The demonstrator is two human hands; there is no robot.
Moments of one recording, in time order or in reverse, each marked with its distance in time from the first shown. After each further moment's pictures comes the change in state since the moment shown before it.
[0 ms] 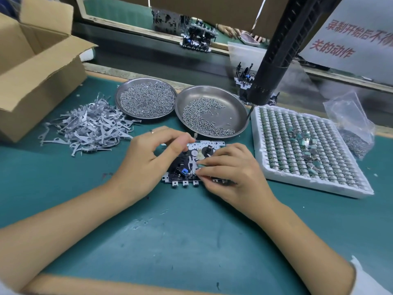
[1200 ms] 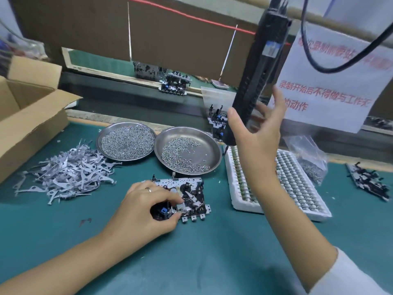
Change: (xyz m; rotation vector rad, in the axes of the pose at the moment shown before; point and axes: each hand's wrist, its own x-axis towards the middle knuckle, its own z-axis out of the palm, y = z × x) left_hand -0.009 -0.004 0.015 0.210 -0.130 0.037; right_hand 0.082 0.009 -0.068 0.298 0.706 0.624
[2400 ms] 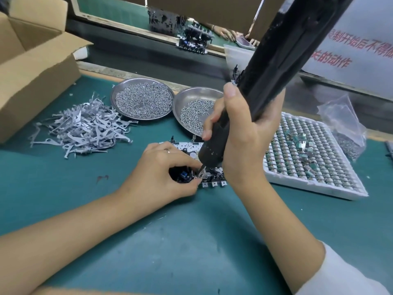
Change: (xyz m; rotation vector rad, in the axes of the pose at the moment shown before) left_hand -0.001 0.002 -0.001 -0.022 0.021 -0.014; right_hand -0.067 -0.019 0.045 0.695 -0.203 0.091
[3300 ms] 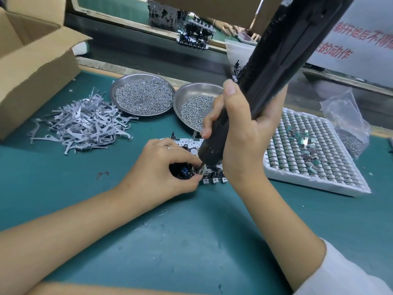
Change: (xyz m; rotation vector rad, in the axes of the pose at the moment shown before) left_hand 0.001 0.002 0.000 0.006 -0.013 -0.013; right_hand -0.003 0.002 -0.001 0.009 -0.002 -0.011
